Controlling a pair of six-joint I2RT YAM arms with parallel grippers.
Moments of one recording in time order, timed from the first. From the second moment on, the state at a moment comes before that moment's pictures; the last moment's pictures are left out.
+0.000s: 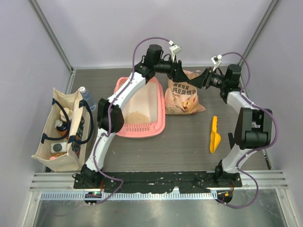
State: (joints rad) left arm -0.58 2.41 2.43 -0.30 0.91 -0.22; right arm -0.09 1.72 1.18 0.30 -1.10 0.34
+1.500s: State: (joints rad) left arm -0.58 2.47 2.35 -0.09 1.01 -0.26; right arm -0.11 1.85 1.14 0.68 -1.16 0.89
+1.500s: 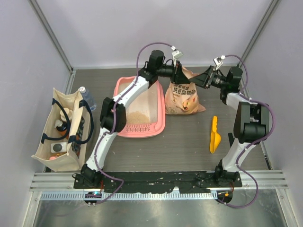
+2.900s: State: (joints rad) left arm -0.57 2.48 2.35 -0.06 0.98 -0.41; right arm -0.22 1.95 1.58 -1.04 -1.23 -1.04
